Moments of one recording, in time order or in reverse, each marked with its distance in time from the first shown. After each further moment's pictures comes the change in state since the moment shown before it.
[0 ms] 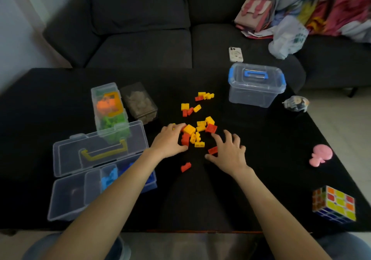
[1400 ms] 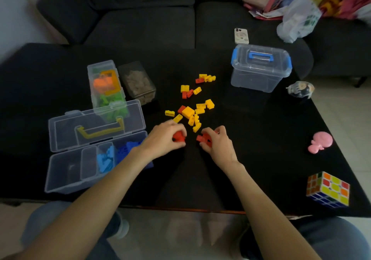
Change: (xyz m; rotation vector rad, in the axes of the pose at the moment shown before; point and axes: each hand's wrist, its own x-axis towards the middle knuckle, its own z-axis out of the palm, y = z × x) left_hand -0.053 0.006 0.006 -0.110 0.002 0.169; right_hand -0.011 0.004 0.036 0.325 0.111 -0.155
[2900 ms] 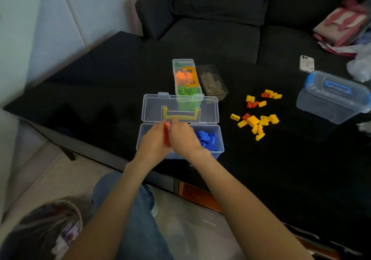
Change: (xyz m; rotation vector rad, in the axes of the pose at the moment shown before) left_hand -0.175 -0.099 -0.036 -0.282 0.498 -0.458; right_hand -0.029 -0.273 0.086 -0.023 -0.201 -0.379
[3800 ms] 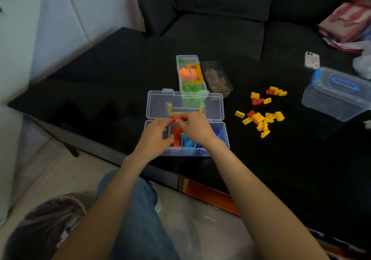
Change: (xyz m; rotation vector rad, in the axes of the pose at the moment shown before) left_hand 0.007 -0.025 -0.006 0.030 -0.019 0.114; right_hand 0.008 0.012 -0.022 0.201 -0.029 0.016
